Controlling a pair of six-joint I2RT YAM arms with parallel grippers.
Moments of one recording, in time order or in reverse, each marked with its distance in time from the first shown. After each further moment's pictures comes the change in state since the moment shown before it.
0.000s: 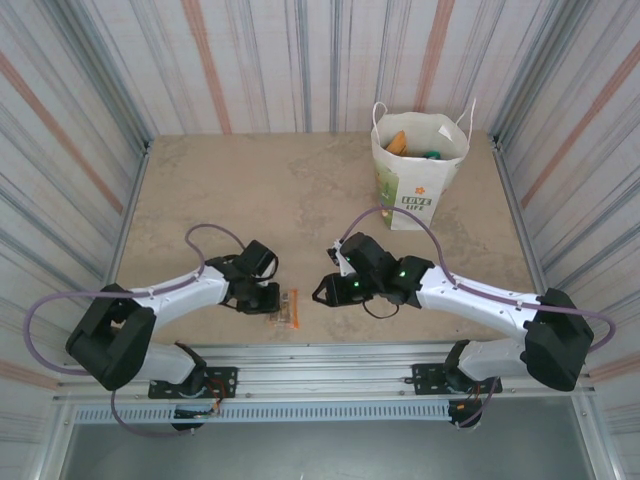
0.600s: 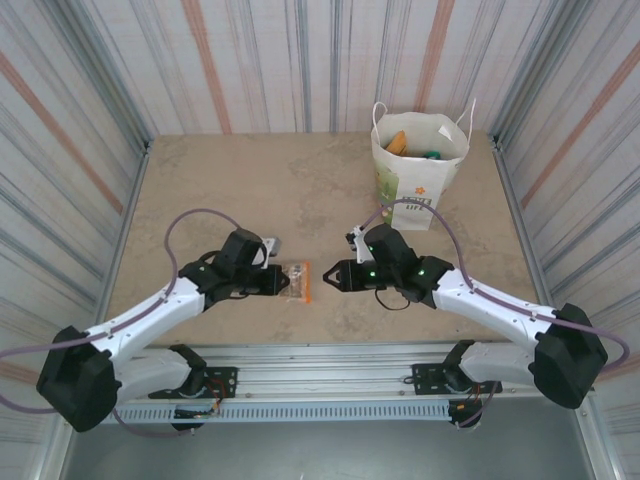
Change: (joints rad) left arm 0.000 -0.267 0.030 0.140 0.072 0.051; right arm -0.150 -0.099 -0.096 0.147 -0.021 -0.084
